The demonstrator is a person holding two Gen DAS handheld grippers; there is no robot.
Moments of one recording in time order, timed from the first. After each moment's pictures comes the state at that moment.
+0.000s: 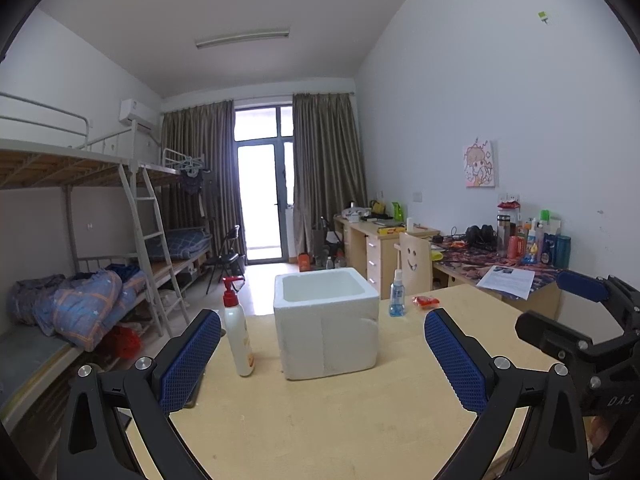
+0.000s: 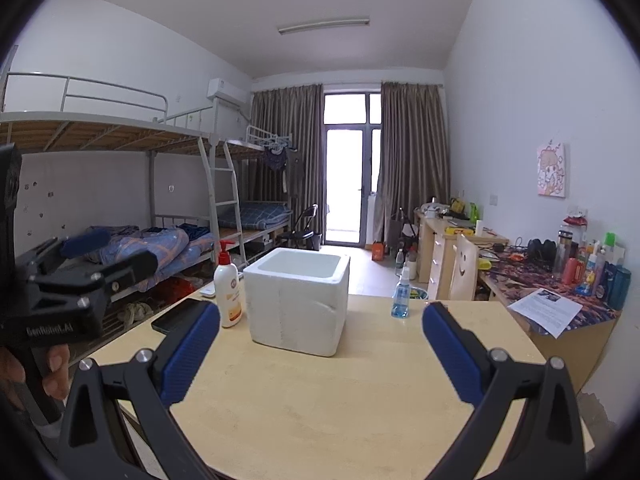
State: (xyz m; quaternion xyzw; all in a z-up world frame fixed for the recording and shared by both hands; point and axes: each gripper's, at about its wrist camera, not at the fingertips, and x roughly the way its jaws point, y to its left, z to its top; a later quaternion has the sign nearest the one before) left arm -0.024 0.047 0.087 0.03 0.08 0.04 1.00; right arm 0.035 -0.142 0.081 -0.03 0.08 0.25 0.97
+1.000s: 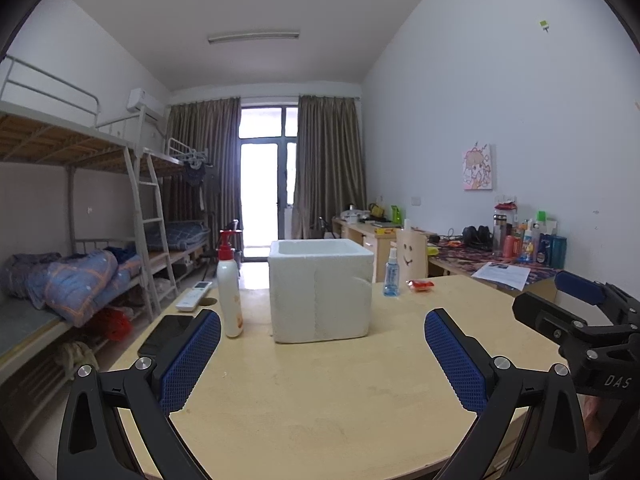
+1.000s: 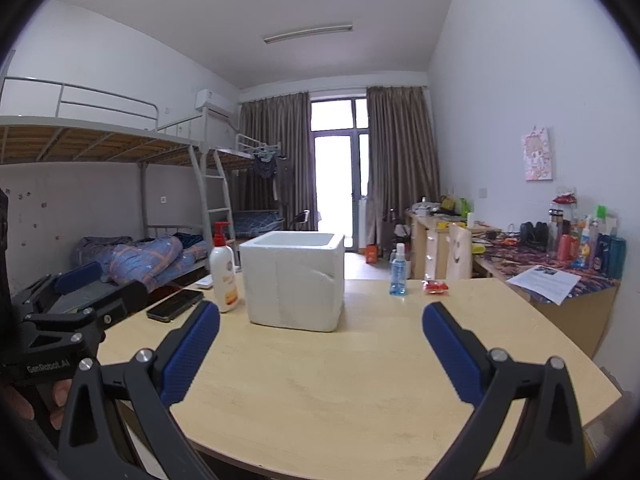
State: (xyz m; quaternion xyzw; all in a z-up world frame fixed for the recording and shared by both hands) left arm -0.044 0.048 0.020 0.00 0.06 0.04 1.00; right arm 0.015 -0.142 0.020 -0.01 0.06 0.23 0.97
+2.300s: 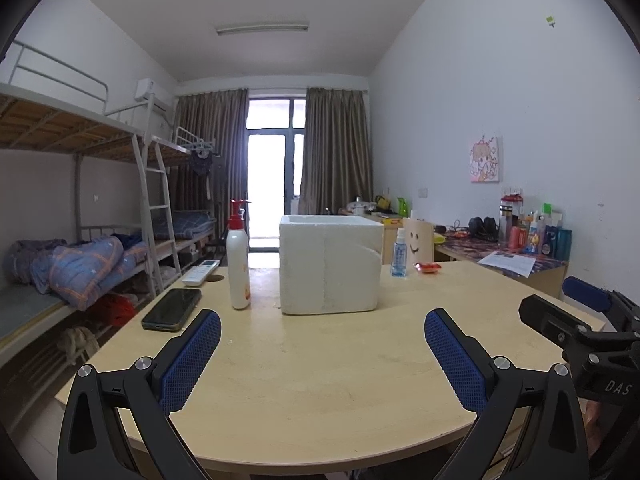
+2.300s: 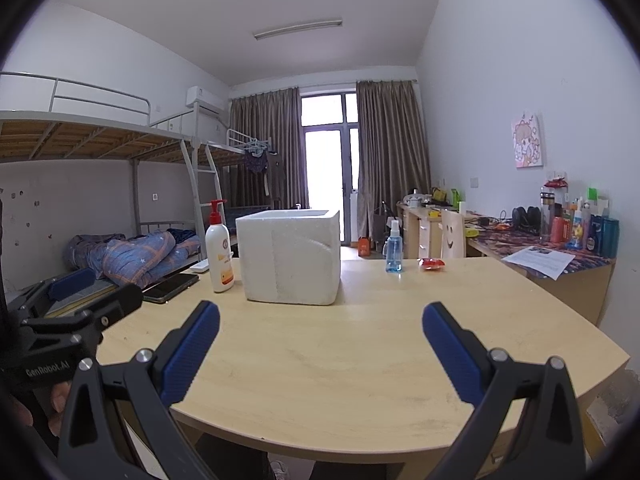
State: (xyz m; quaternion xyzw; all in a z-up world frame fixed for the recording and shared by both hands) left arm -0.055 0.059 -0.011 -0.01 0.08 0.05 1.00; right arm 0.002 -0.140 -0.013 0.00 0.07 0.21 0.97
